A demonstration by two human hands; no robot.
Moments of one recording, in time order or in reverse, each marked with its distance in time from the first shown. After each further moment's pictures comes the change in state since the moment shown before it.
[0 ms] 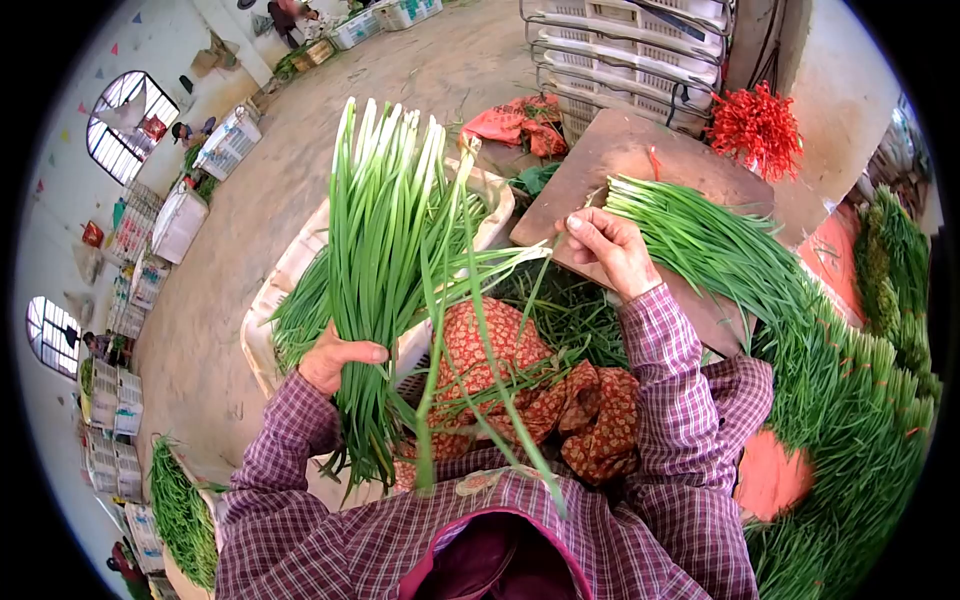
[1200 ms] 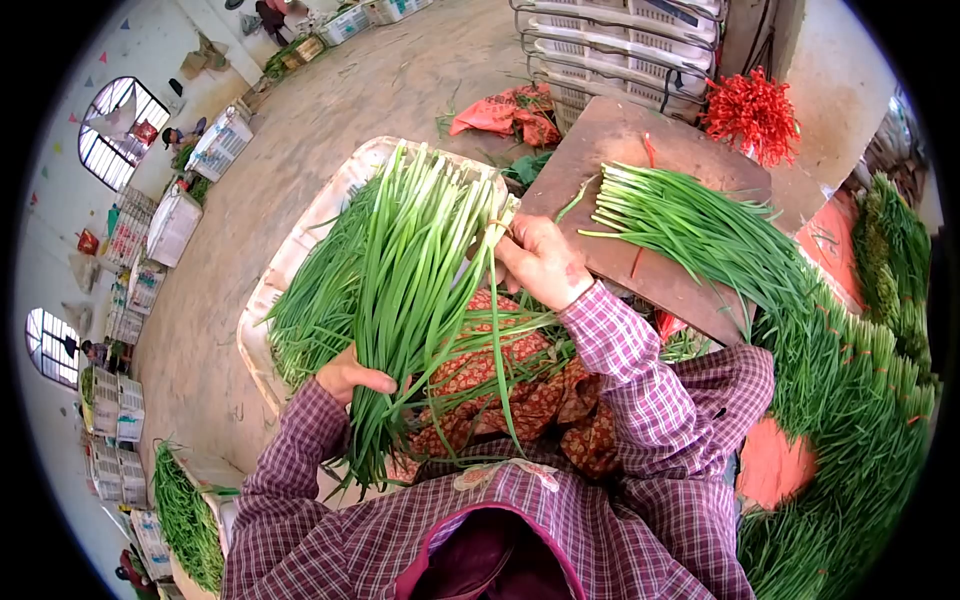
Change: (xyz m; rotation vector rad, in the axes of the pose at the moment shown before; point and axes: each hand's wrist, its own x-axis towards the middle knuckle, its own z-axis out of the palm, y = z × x) left_hand 0.009 -0.036 -0.016 0.059 -0.313 -0.187; right_hand -0.004 -0.028 0.074 -0.165 -0.197 -0.005
